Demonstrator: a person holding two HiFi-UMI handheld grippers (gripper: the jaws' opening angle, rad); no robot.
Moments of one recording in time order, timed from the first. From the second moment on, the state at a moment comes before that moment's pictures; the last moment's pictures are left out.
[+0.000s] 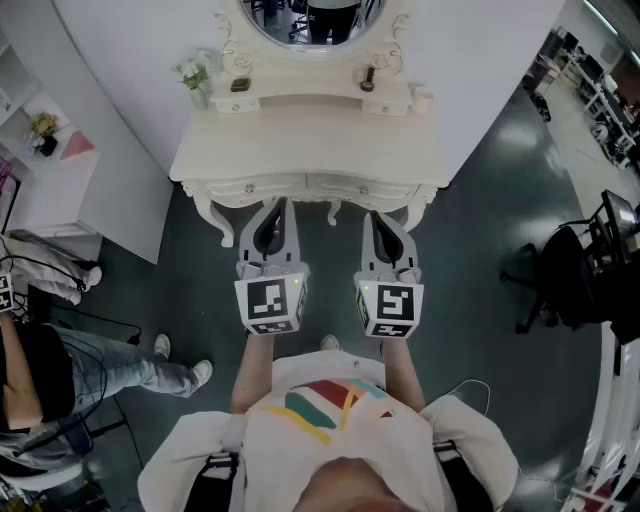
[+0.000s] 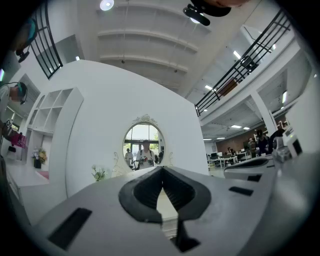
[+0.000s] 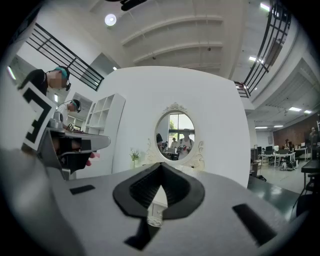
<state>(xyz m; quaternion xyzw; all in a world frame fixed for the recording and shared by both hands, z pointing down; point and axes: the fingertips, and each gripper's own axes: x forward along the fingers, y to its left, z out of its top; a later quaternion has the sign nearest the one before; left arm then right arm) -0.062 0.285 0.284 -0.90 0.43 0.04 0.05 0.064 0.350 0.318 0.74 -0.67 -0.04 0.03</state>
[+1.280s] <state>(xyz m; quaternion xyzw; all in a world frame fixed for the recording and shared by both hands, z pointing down) -0.048 0.239 0.268 -0.88 0.46 0.08 0.07 0.080 0.325 0.318 0.69 -0.72 -0.05 0.02</state>
